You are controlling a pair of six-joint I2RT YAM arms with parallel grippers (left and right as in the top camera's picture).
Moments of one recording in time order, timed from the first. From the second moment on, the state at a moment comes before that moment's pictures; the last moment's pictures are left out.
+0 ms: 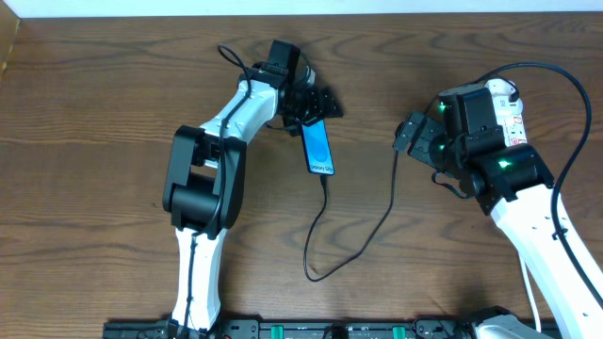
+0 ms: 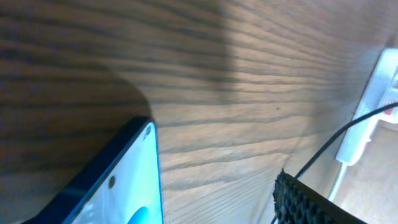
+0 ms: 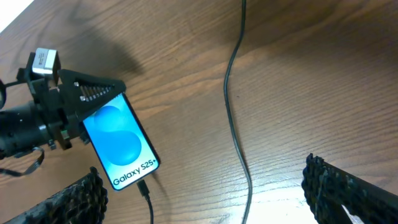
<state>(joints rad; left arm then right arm) -0.31 2.30 1.72 -0.64 0.58 -0.59 0.31 1.32 1.16 -0.80 0.03 0.75</state>
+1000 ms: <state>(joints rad) -0.31 2.25 1.73 -0.87 0.02 -0.55 0.31 1.32 1.16 -0.80 0.03 0.75</state>
